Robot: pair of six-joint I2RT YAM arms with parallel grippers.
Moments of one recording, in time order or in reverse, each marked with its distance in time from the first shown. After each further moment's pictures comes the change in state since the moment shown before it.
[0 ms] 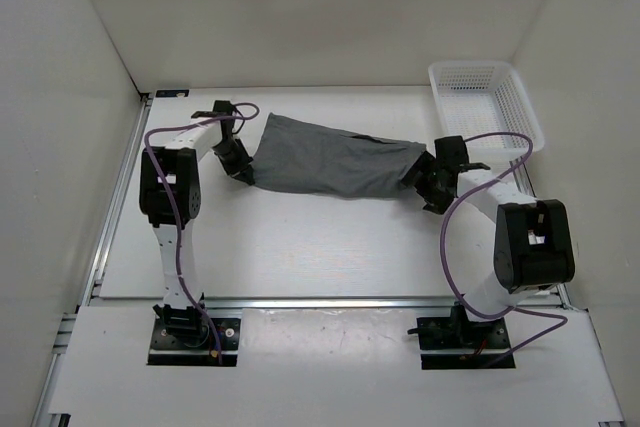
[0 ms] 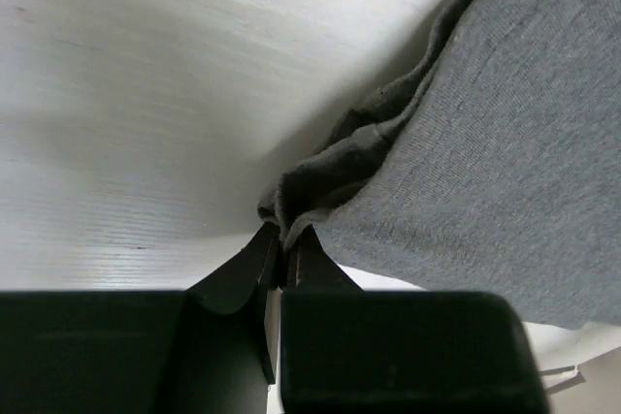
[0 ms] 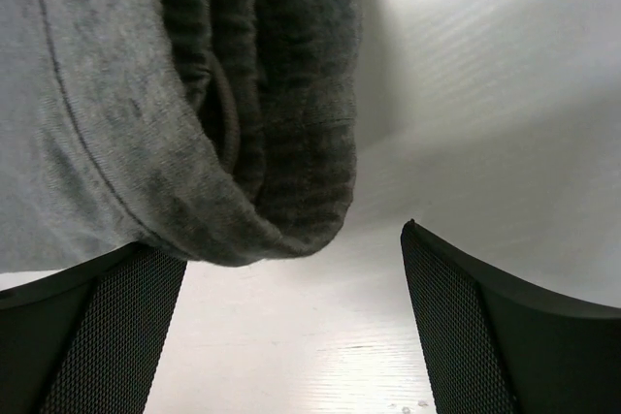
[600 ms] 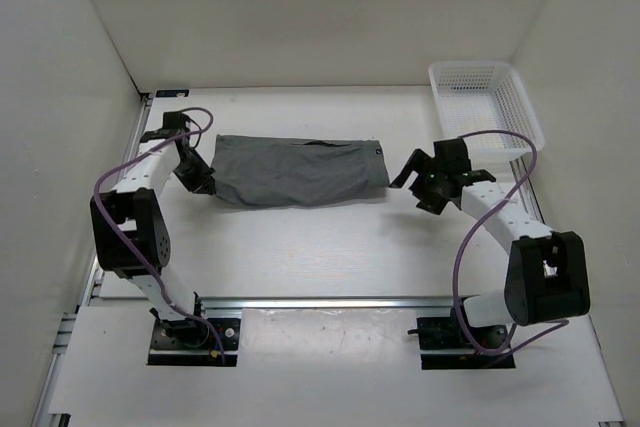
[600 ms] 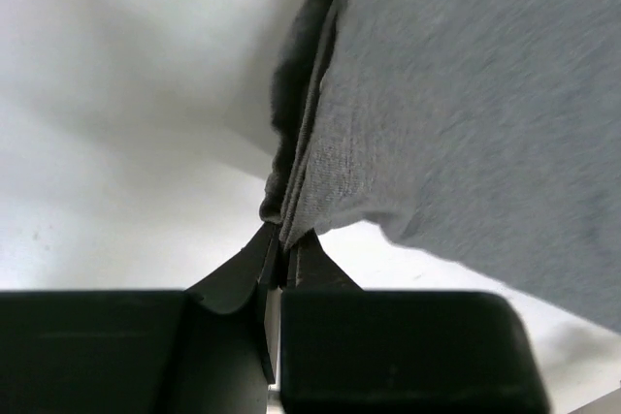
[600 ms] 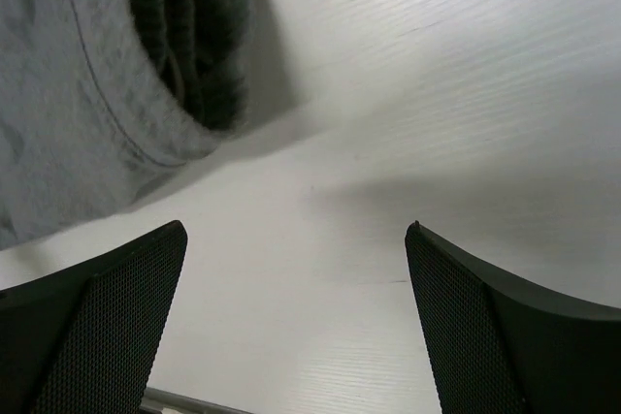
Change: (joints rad) left arm 0.175 -0.458 -0.360 0.025 -0.123 -0.039; right arm 0.054 -0.196 -0.039 -0.019 -0.064 -0.021
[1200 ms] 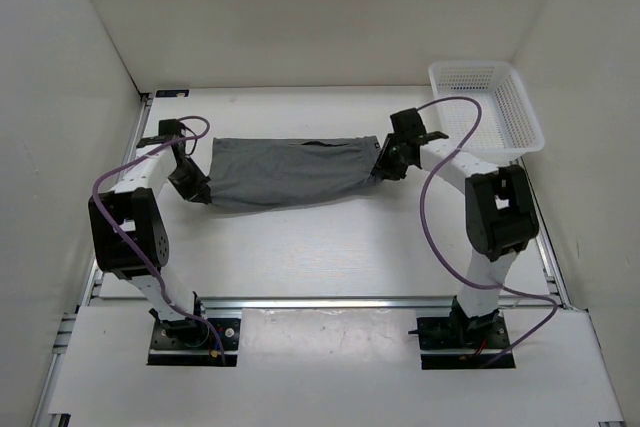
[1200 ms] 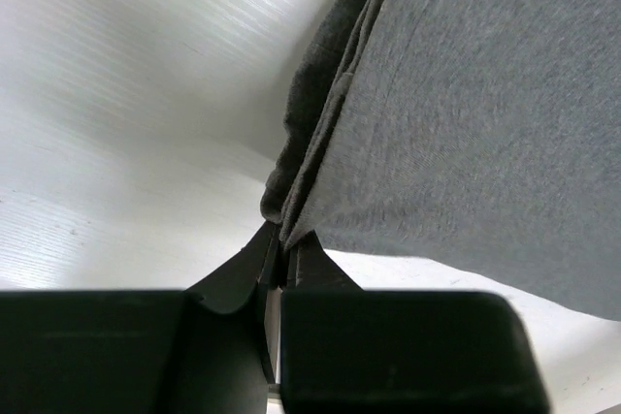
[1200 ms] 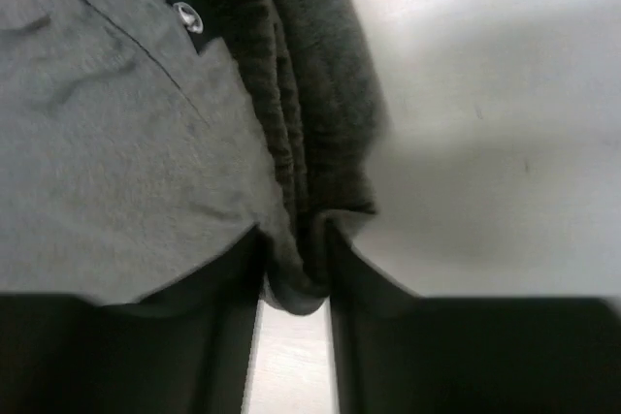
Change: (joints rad) left arm 0.037 -0.015 -0.075 -0.001 -0.010 0.045; right arm 0.148 0.450 0.397 -0.029 0.050 -0.037
